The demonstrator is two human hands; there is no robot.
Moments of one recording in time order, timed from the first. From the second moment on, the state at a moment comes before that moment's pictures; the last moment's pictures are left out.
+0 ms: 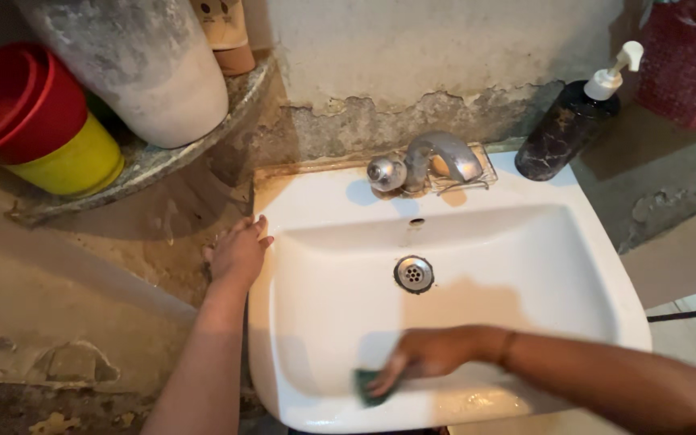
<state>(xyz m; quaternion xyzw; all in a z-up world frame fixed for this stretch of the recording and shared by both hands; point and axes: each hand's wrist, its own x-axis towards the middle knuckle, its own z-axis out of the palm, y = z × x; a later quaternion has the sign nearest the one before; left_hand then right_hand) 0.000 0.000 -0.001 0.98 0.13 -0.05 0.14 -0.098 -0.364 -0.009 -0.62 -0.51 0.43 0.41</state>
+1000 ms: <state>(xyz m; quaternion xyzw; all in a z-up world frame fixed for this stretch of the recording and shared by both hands) 0.002 0.006 -0.007 0.98 0.13 -0.04 0.14 -0.143 -0.549 0.032 -0.72 -0.64 0.25 0.13</state>
